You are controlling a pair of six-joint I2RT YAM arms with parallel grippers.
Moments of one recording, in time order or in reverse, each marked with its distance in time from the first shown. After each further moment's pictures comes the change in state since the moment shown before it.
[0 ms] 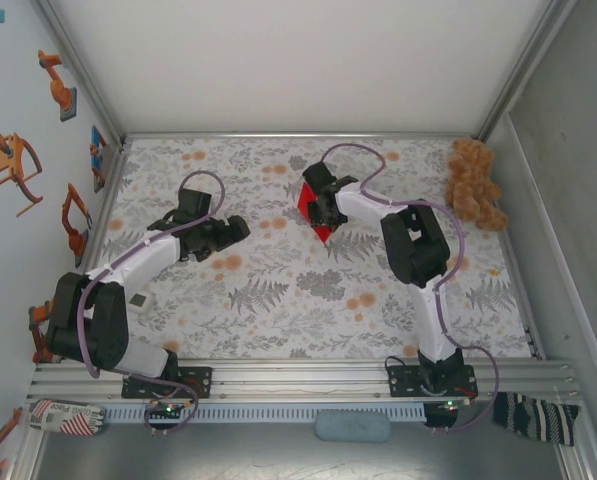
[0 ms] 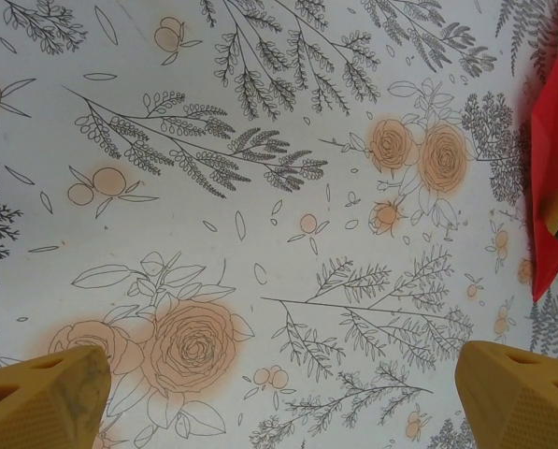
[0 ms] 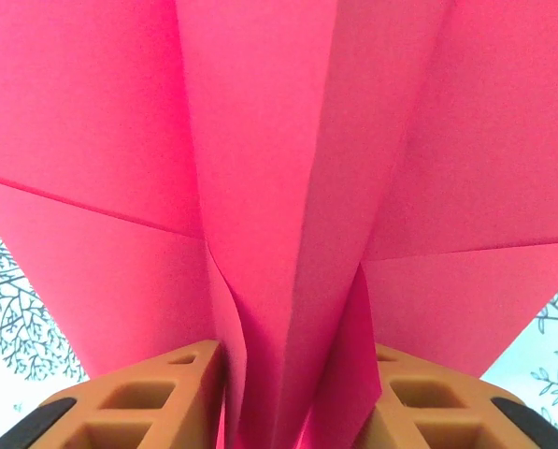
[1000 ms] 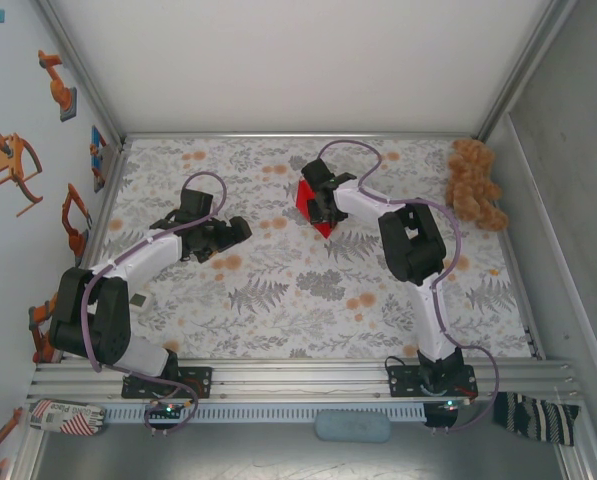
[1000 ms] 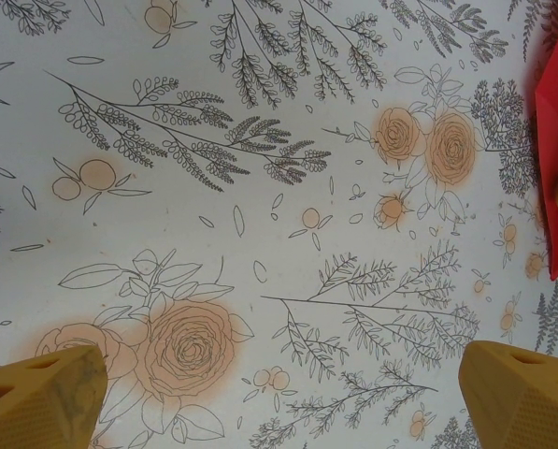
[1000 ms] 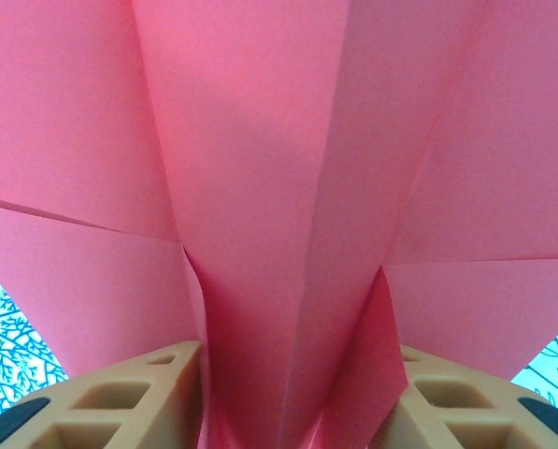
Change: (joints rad) left arm 0.000 0.025 0.000 0.007 0.019 0.004; right arm -0.003 0.034 0.060 -0.028 0.034 -0.058
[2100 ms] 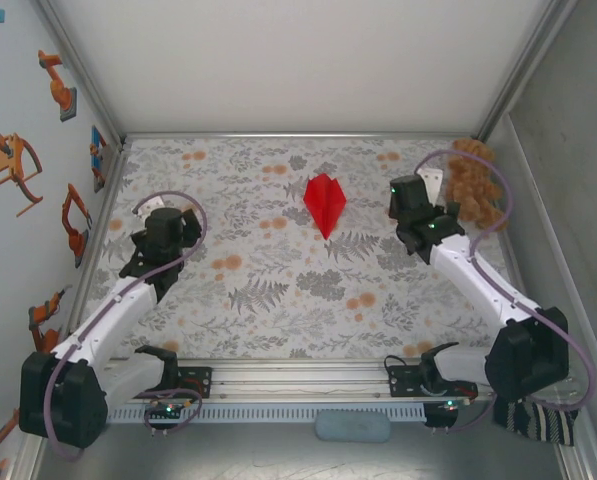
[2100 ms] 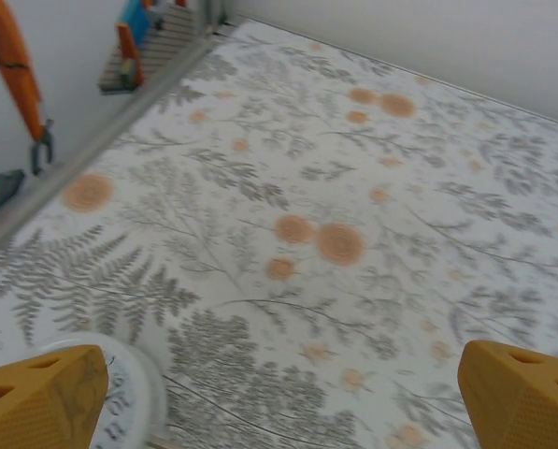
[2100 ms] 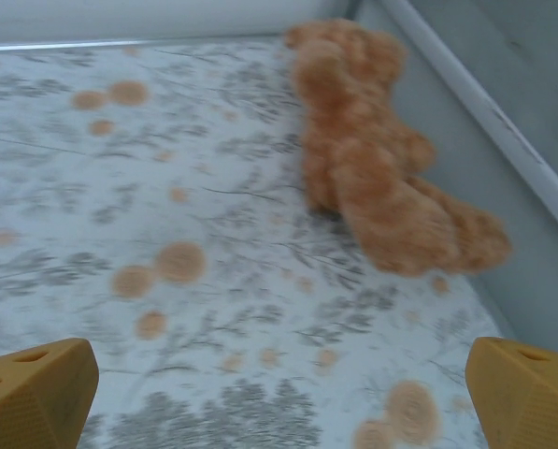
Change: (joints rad) left arm 0.063 -0.442 -0.291 0.301 -0.731 0.264; right arm -0.206 -1.001 -0.791 0.235 0.560 -0.026
